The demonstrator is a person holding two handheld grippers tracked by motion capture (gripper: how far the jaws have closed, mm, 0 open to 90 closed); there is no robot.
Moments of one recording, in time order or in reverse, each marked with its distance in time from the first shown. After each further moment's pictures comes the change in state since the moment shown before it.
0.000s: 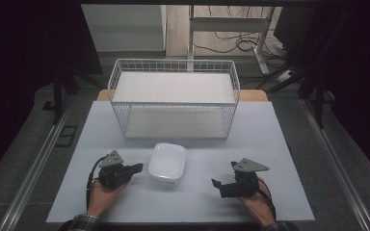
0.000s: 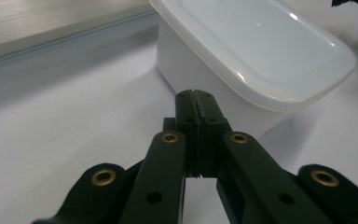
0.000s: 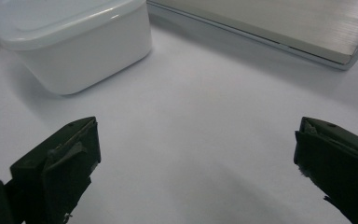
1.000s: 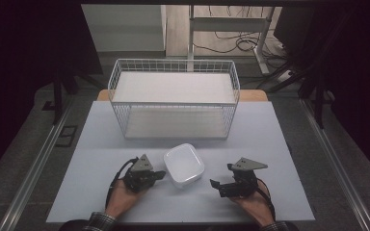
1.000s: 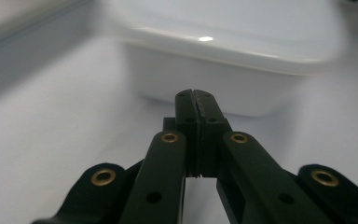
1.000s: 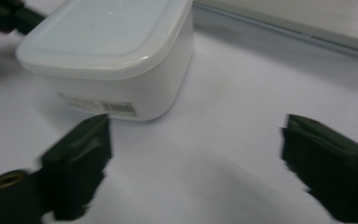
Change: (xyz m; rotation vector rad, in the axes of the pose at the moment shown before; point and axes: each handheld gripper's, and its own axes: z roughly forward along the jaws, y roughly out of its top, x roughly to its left) left arm -0.038 0.021 0.040 0.113 -0.030 0.157; right arm 0.004 0.005 -0.001 0.050 0.067 0.038
